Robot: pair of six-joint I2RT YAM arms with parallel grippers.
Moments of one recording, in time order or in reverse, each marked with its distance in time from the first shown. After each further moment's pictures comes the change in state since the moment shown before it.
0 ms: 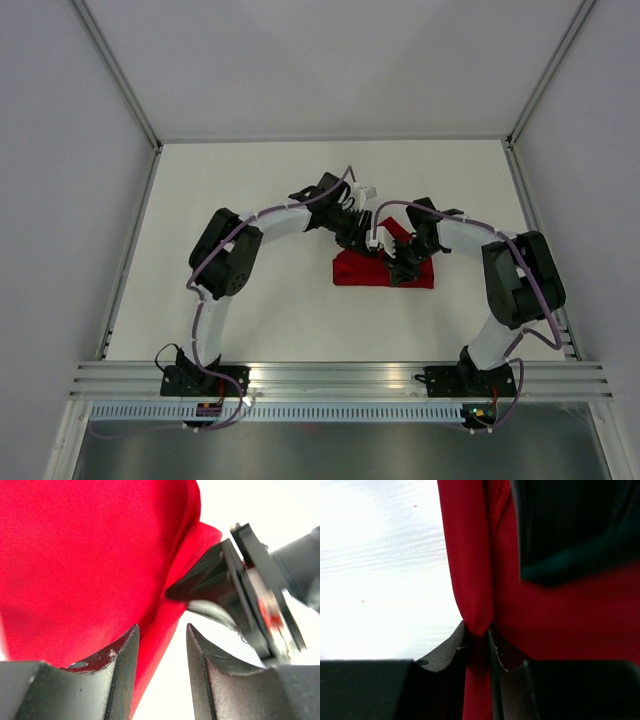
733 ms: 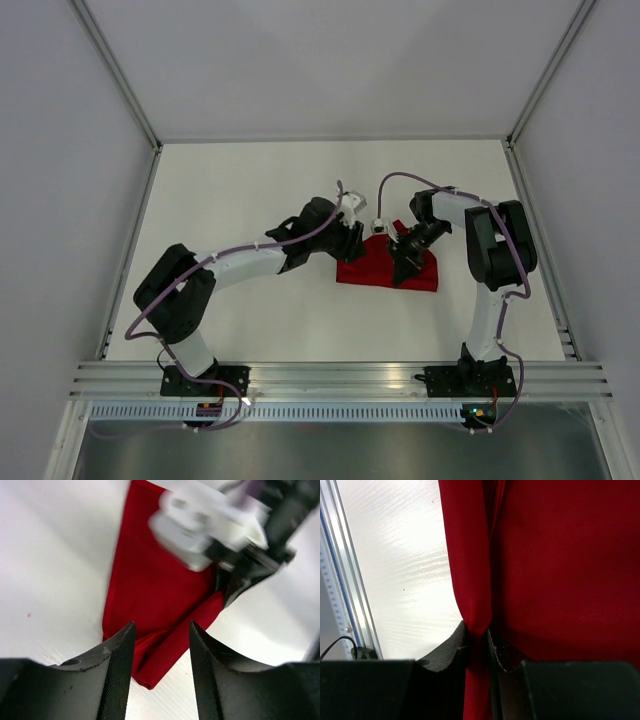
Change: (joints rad) left arm -0.049 -0.497 -0.548 0.414 -0.543 0.007; right arm -0.101 0.331 0.315 -0.425 -0.129 -0.058
